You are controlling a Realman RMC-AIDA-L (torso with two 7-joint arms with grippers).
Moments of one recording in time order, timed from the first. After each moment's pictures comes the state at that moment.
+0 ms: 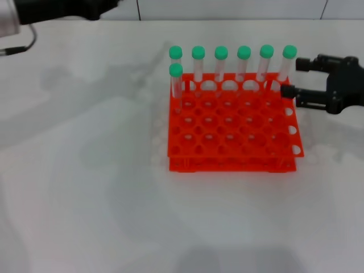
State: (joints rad) left arm -0.66 -1.98 0.79 0.78 1.76 1.34 -1.60; right arm 0.39 2.01 -1.03 -0.90 -1.61 -1.38 1.39
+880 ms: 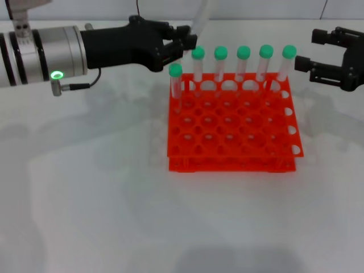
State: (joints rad) left arm -0.73 -2.03 0.91 0.56 1.70 1.36 -1.35; right arm 0.40 2.01 -0.95 -0.91 -1.57 -1.40 1.35
